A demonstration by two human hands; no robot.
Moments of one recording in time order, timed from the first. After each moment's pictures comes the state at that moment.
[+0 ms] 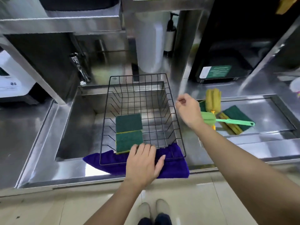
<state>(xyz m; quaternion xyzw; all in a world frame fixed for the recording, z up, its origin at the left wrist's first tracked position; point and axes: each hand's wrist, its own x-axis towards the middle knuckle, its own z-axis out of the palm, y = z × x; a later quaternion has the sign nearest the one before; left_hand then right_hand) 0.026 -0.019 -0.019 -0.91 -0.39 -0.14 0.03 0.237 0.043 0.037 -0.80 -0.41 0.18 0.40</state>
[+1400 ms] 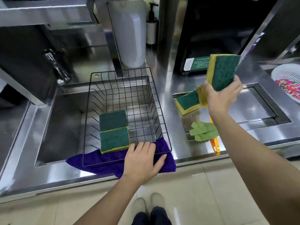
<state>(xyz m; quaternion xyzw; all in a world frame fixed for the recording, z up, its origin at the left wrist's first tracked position) 0.056 -0.031 -0.023 -0.92 -0.35 -0.15 0.03 0.334 -0.004 0.043 -0.82 -0.20 -0.04 0.53</state>
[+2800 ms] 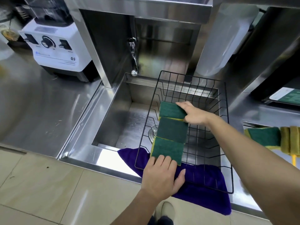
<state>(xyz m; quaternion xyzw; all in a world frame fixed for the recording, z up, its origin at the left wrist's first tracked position) -0.009 -0.003 -0.041 -0.85 -0.46 -0.25 0.09 0.177 0.168 -0.003 -0.64 -0.65 0.41 0.00</state>
